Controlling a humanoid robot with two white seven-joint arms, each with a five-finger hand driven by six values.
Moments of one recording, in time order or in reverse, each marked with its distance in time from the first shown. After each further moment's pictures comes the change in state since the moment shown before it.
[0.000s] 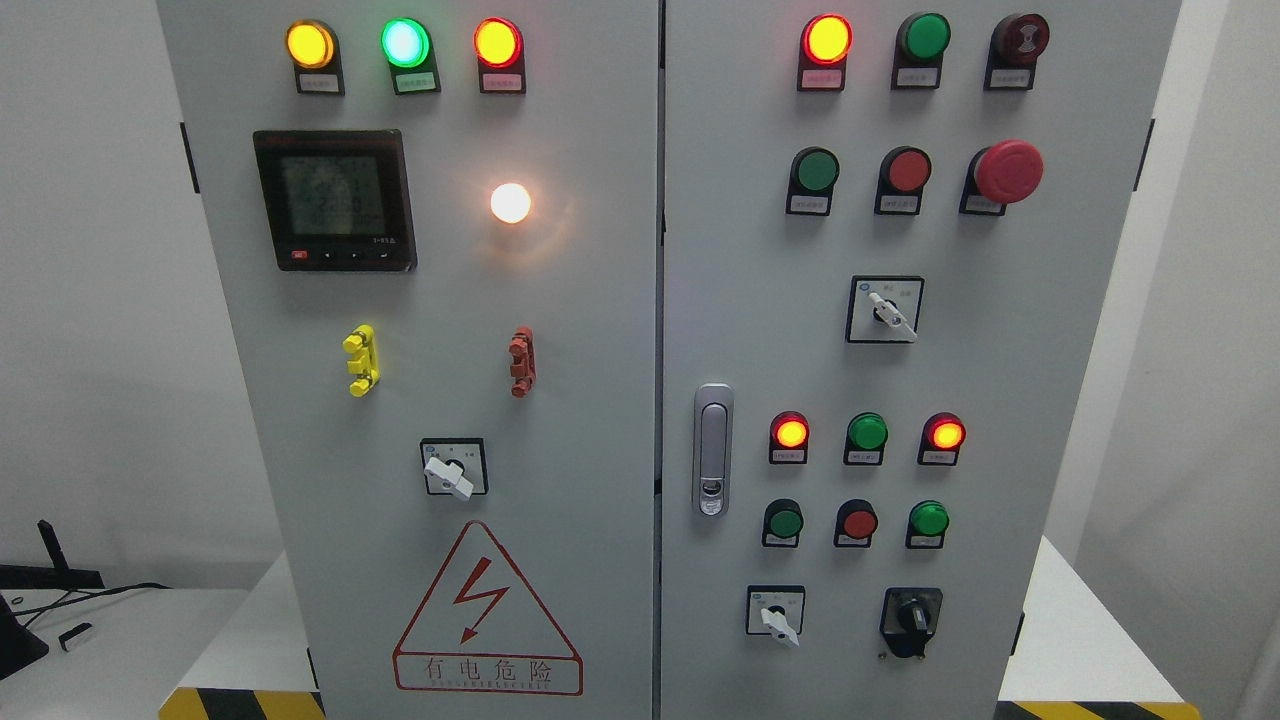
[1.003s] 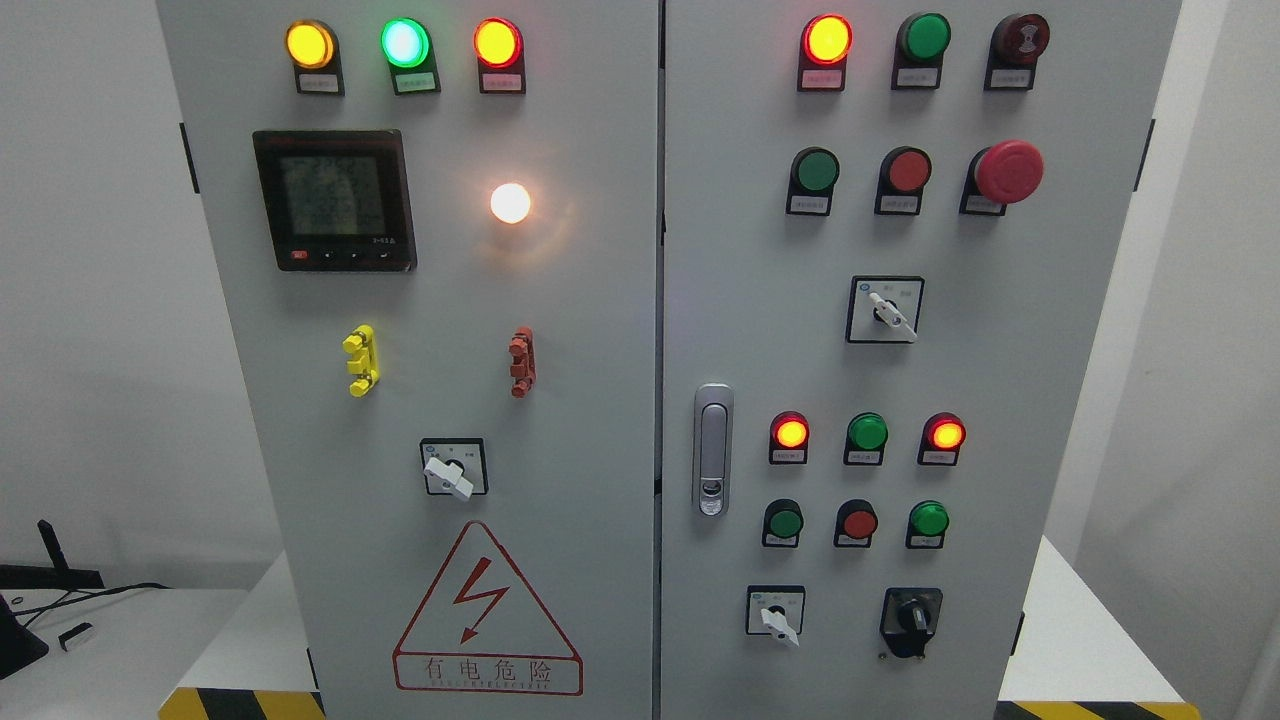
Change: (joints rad) left arm 0.000 0.000 0.000 0.000 0.000 0.000 0.000; right arm 0.009 0.000 -0.018 -0.018 0.001 -0.031 -0.003
